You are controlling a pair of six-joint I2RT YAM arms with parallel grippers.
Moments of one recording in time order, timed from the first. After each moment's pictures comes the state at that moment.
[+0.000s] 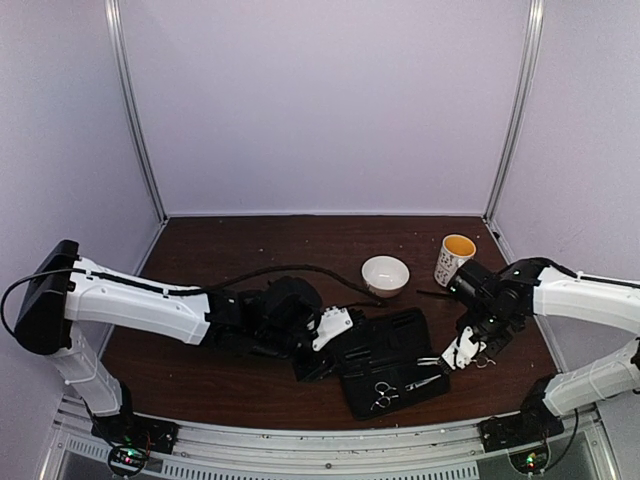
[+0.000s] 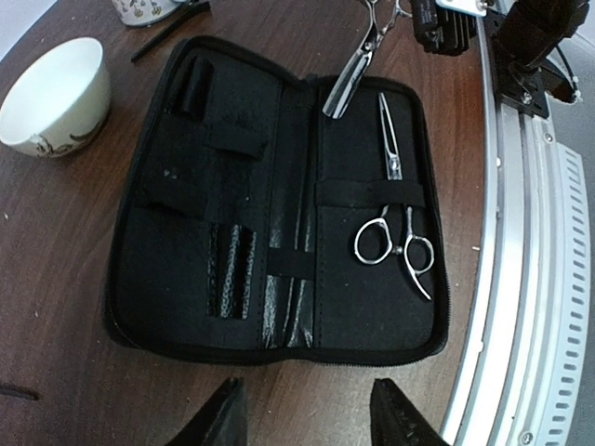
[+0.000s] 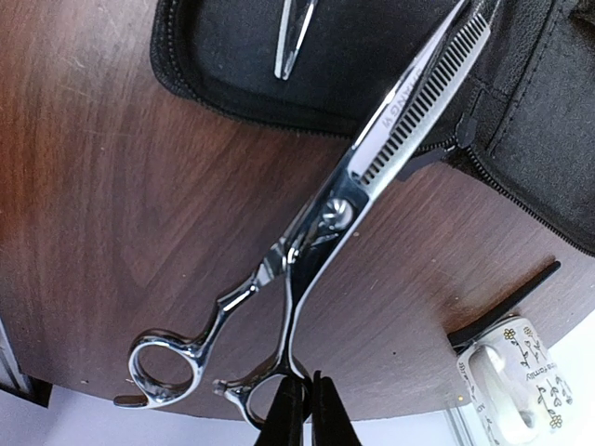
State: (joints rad) left arm -1.22 1.65 1.05 -0.18 0.08 0.03; right arm 0.68 1.19 0.77 -0.99 0.28 -1.44
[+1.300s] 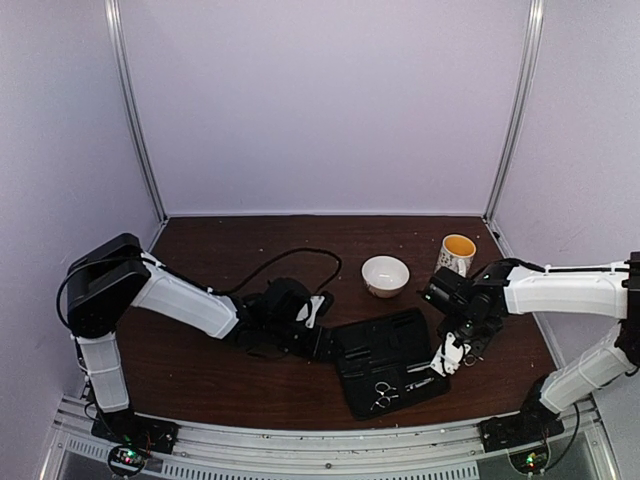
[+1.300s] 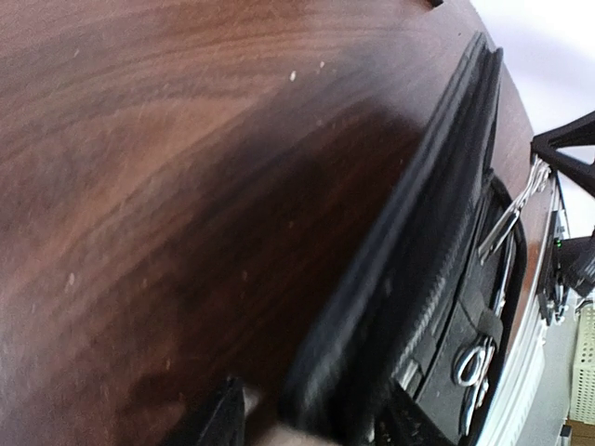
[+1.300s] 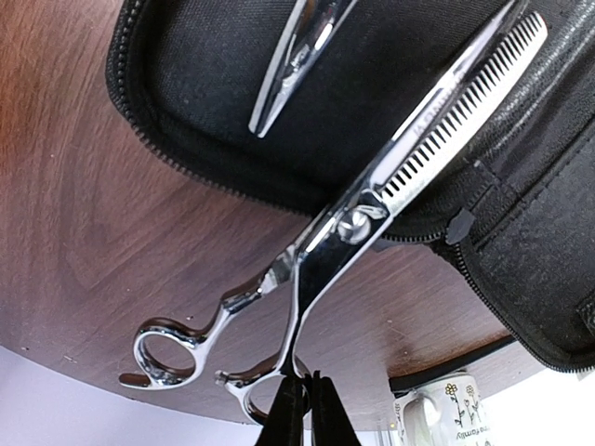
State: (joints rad) left arm -1.00 1.90 0.95 0.19 0.27 -0.65; right arm 0.77 1.37 0.81 -0.89 0.33 -1.59
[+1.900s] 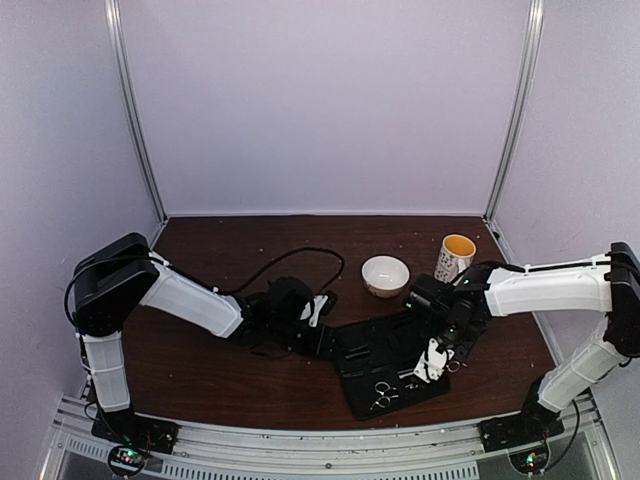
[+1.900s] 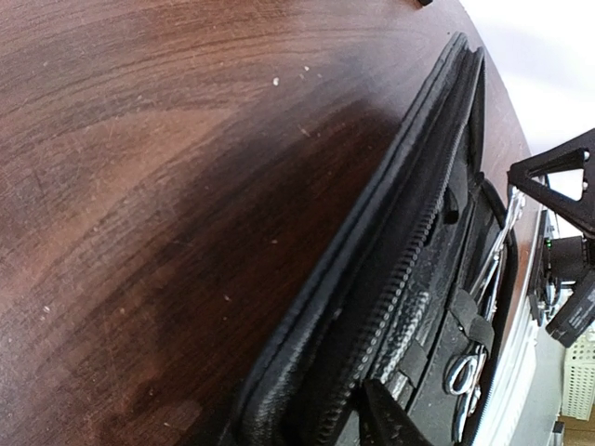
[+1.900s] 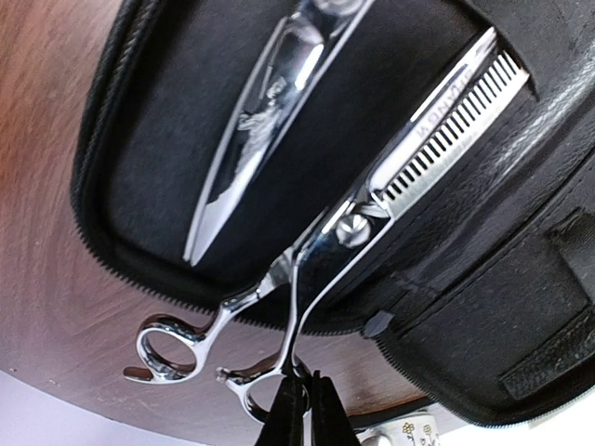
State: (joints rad) left arm -0.99 1.95 0.98 0.24 0.31 -0.65; right arm 0.87 1.47 0.87 -0.87 0.29 -1.54
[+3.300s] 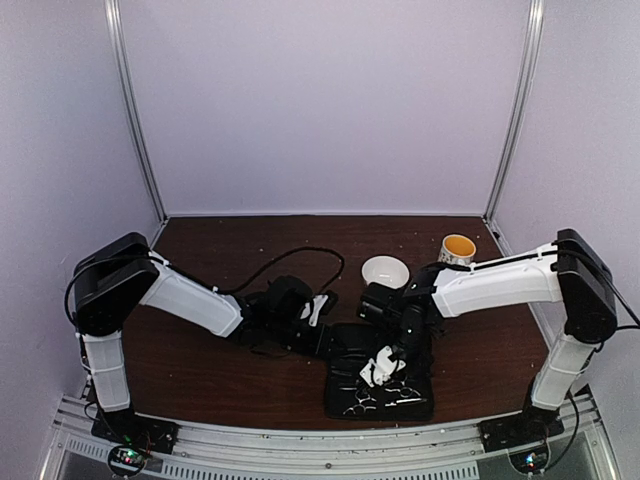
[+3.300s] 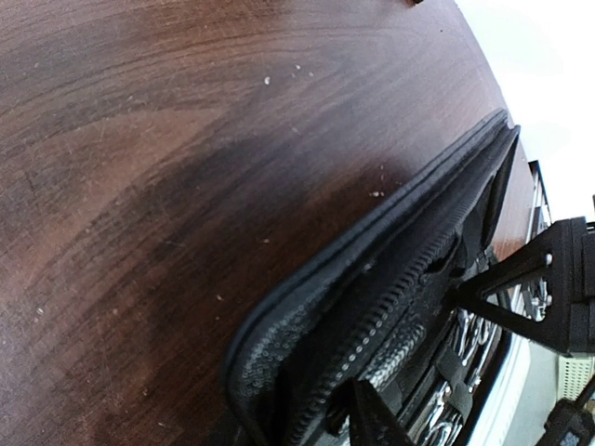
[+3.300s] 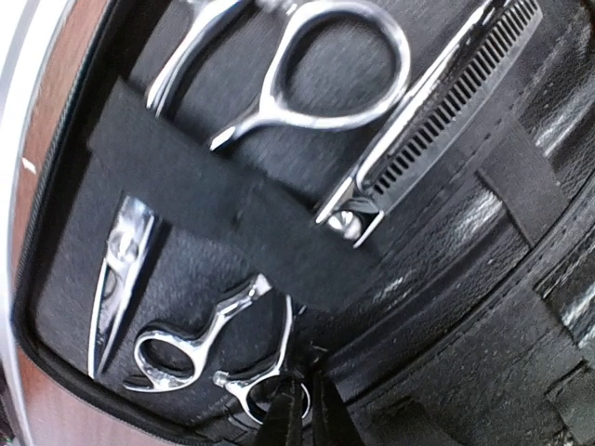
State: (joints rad) left arm -0.99 1.95 0.98 0.25 0.34 -0.65; right arm 1.00 1.74 1.09 -0.87 -0.01 -1.16
